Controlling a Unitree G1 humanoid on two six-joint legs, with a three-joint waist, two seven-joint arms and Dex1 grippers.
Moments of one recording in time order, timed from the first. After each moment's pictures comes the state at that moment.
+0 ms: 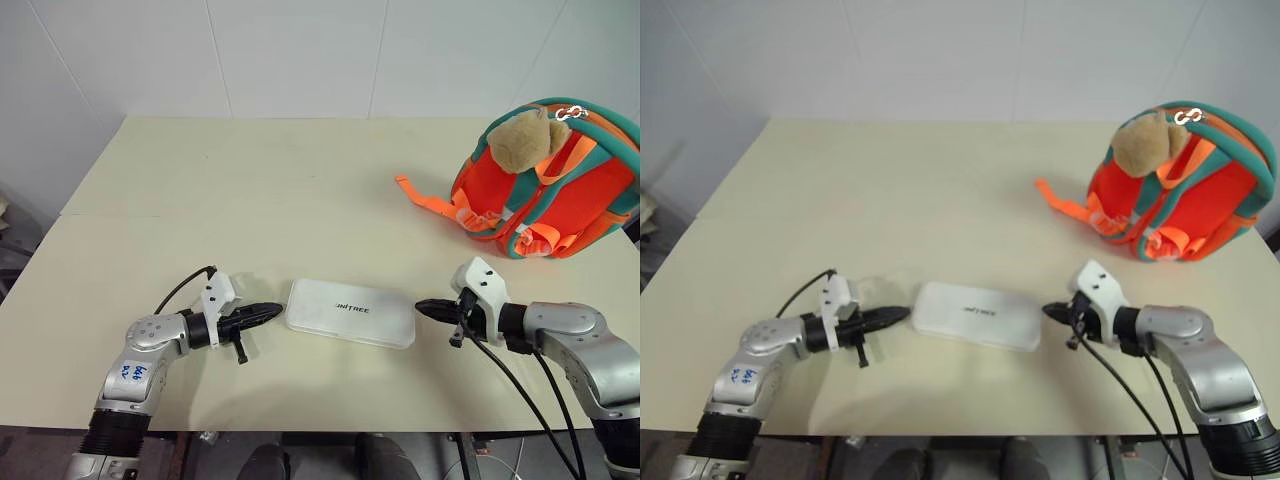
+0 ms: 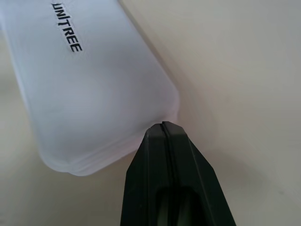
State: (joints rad) left arm -0.23 0.52 0.03 0.02 -0.31 0.22 -0.96; right arm -0.21 -0.78 -0.04 -0.33 0.36 0.71 0.89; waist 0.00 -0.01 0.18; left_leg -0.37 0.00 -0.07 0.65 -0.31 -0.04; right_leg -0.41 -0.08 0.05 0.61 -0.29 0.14
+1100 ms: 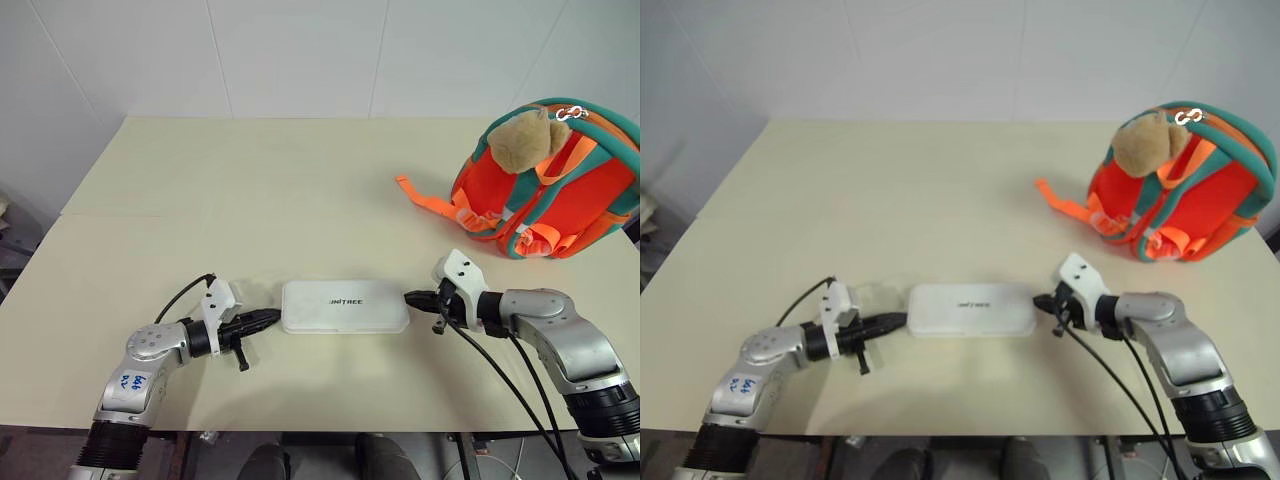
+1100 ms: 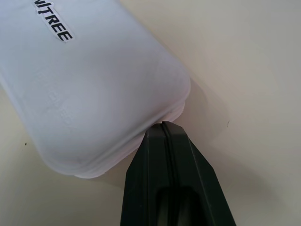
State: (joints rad) left arm -0.17 0.51 0.03 -0.03 -0.32 0.25 -0.92; right arm -0.35 -0.73 0.07 -0.15 0.28 0.61 0.90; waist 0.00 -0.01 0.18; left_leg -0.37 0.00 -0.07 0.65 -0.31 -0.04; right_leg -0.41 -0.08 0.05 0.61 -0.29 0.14
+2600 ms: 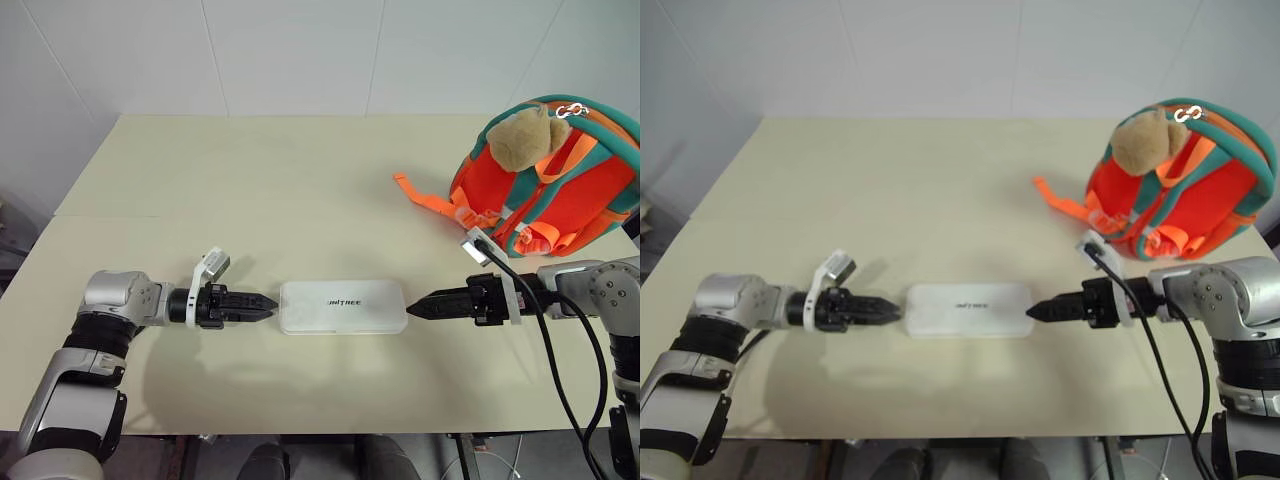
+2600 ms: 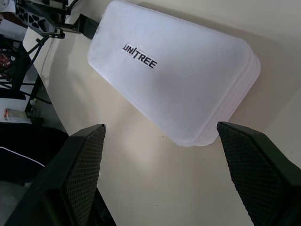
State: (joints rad) left arm -0.73 0.72 -0.19 0.50 -0.64 1.30 -1.32; right arm -0.62 -0.85 -0.08 -0.10 0.81 1.53 0.93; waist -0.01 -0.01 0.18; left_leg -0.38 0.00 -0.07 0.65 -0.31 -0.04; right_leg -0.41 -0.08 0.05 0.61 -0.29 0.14
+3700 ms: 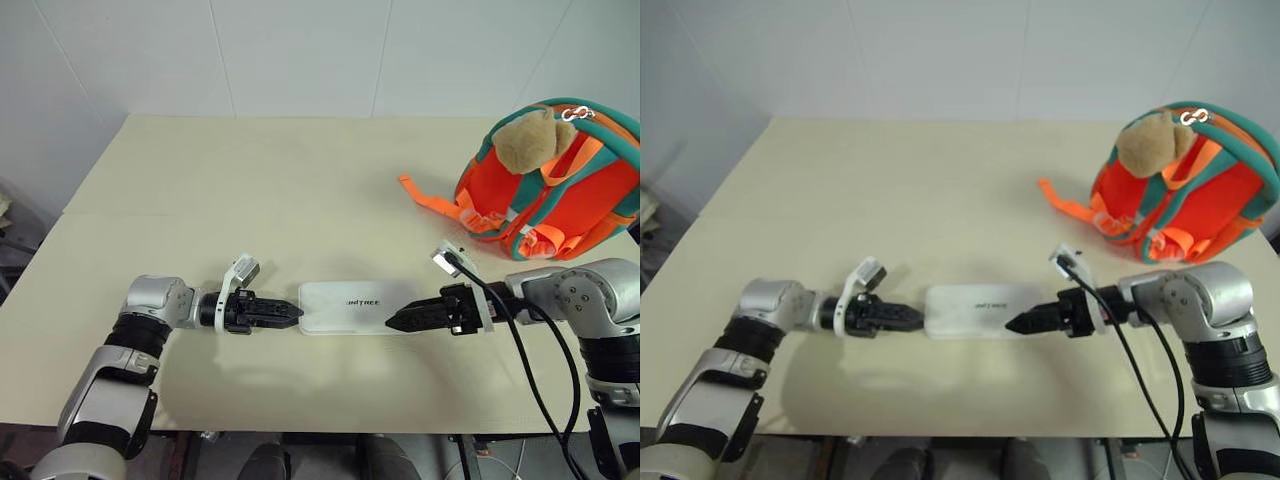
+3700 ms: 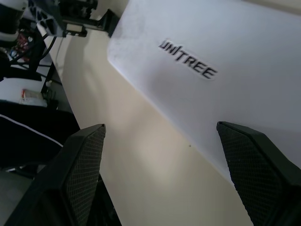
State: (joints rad) left arm -0.75 0.56 -0.21 0.56 -0.60 1.26 -1.35; right arm -0.62 -0.78 0.03 -0.11 0.82 1.49 0.93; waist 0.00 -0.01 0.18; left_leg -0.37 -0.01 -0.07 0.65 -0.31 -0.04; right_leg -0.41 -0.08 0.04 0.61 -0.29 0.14
